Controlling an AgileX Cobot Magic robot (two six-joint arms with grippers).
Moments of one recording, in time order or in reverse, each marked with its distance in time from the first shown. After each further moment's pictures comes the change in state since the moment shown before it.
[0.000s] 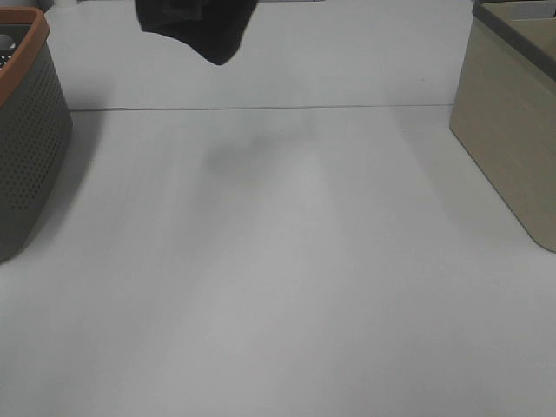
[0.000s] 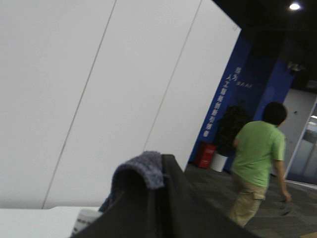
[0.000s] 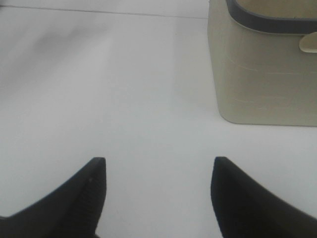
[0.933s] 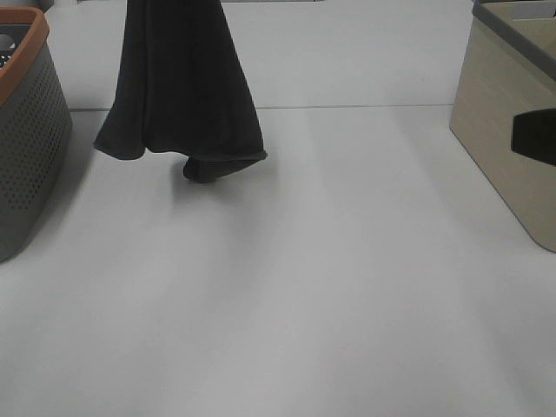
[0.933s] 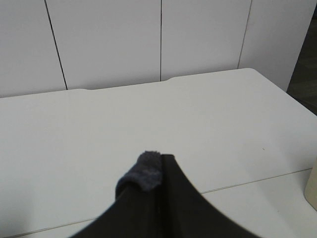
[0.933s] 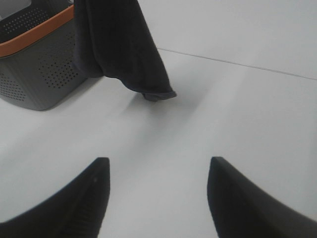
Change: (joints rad) left arm -0.256 0.030 0.181 -0.306 0.583 0.680; right arm 0.000 0.675 -0.028 0.823 -0.428 -0.820
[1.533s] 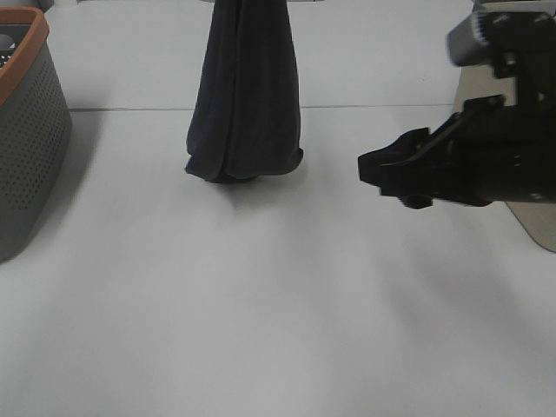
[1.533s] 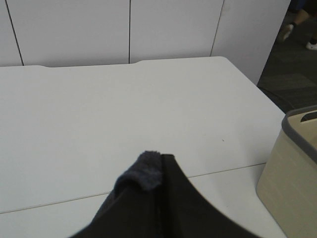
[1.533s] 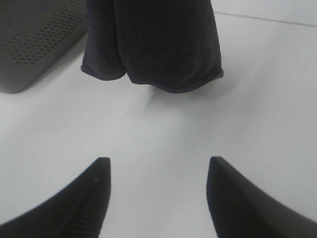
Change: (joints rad) left arm -0.099 0.234 -0.243 -0.077 0.073 -0.067; right arm 0.418 0.554 -0.008 0.591 -0.550 -0.509
